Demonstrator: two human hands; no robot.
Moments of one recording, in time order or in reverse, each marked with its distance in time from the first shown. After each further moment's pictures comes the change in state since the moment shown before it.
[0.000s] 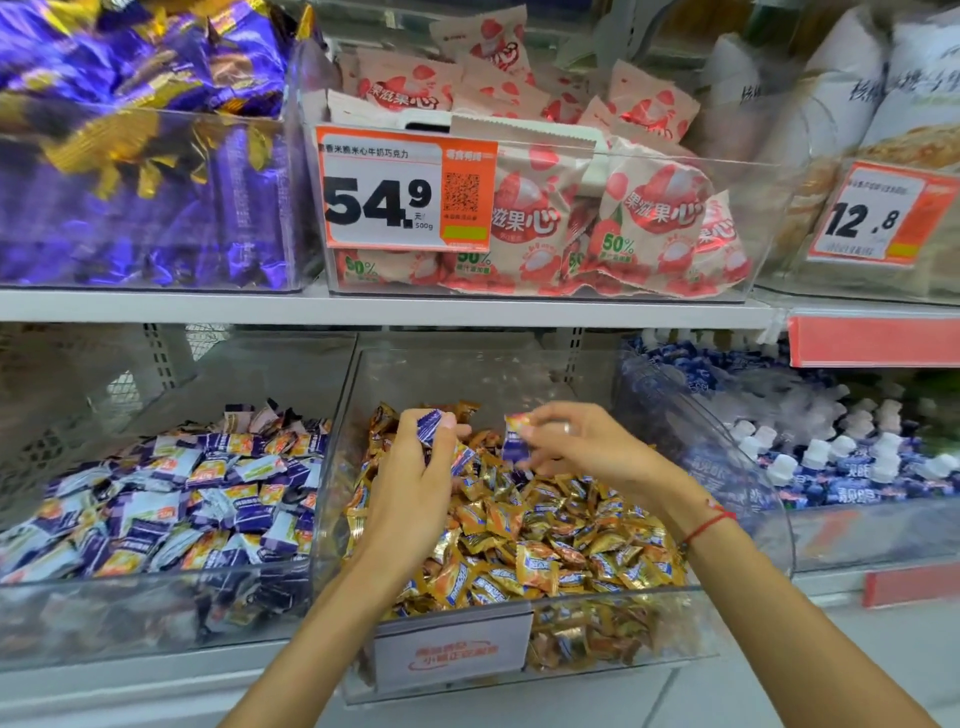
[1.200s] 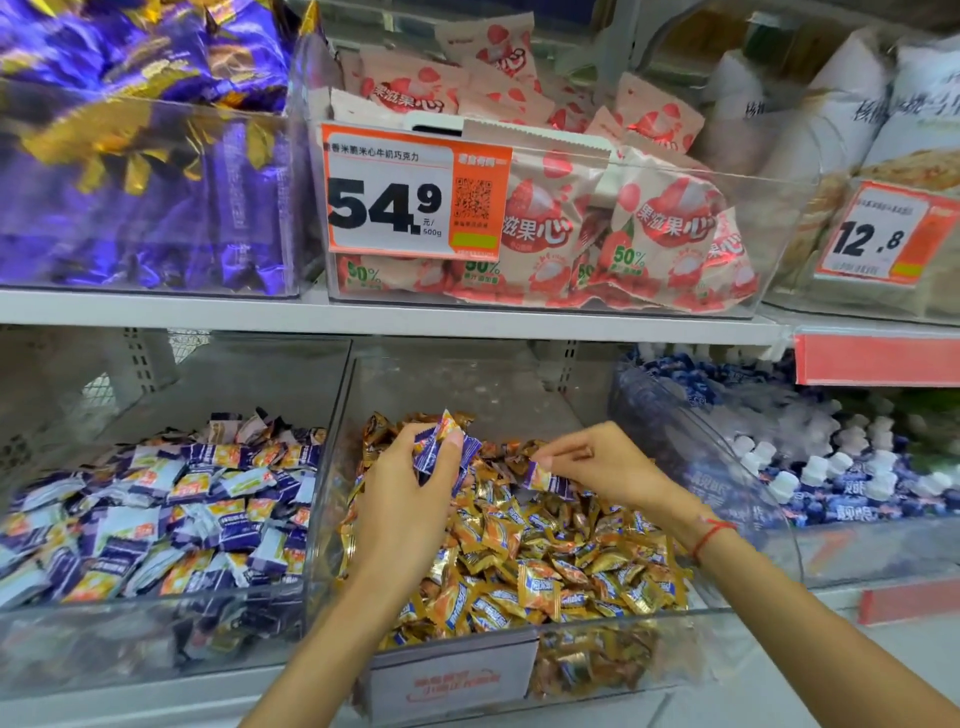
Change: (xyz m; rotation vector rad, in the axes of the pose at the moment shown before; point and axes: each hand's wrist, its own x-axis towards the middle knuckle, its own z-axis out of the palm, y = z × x) left_hand 0.002 -0.002 -0.001 -0.045 0.024 0.038; right_hand 0.021 0.031 -0.018 -0.374 0.145 -0.049
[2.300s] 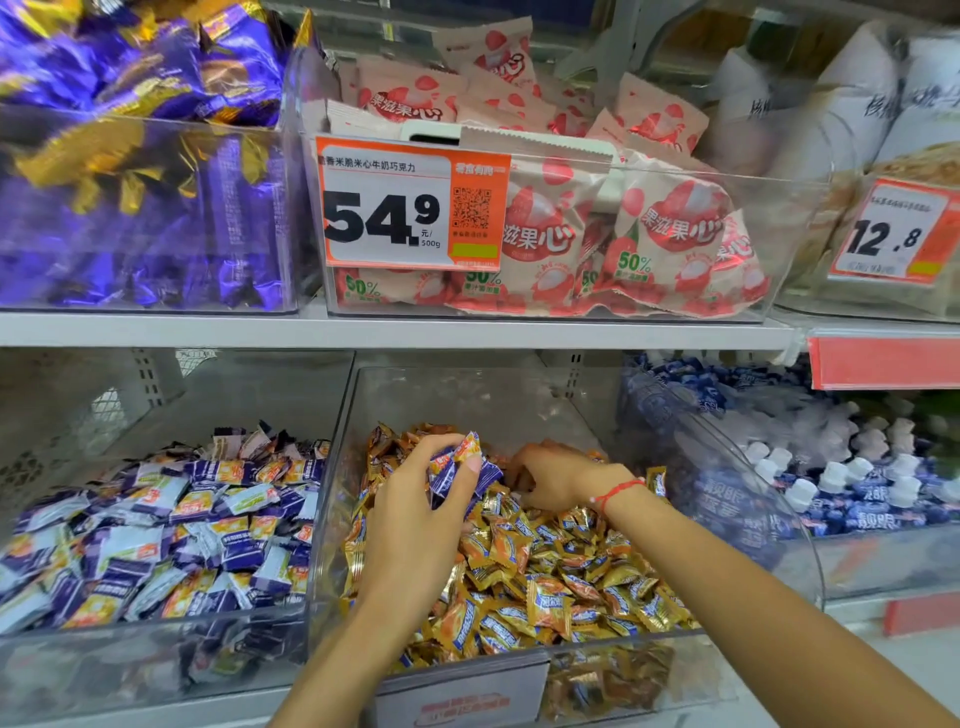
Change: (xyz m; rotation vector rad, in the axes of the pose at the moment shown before) left_hand -0.006 0.006 0.002 -0.005 0.008 0.025; right_hand 0.062 0.005 0.039 -0.723 -0.349 -0.074
